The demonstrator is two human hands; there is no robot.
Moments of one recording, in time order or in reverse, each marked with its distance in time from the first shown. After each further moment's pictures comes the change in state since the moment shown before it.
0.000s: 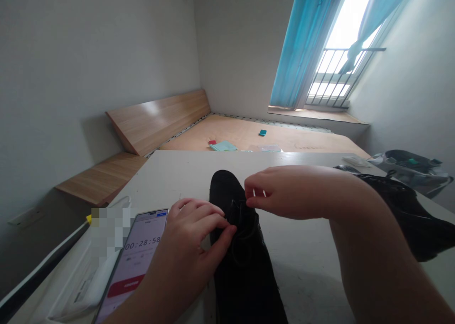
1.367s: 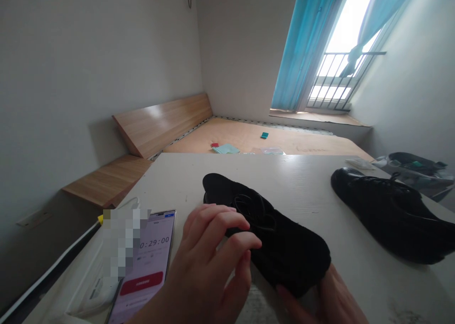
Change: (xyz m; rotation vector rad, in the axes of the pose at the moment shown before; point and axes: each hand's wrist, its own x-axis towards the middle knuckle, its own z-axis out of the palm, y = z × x) left_hand -0.011 0.021 -0.004 -0.101 0.209 0.259; right_hand -0.058 -0.011 0.234 0.460 0.924 0.280
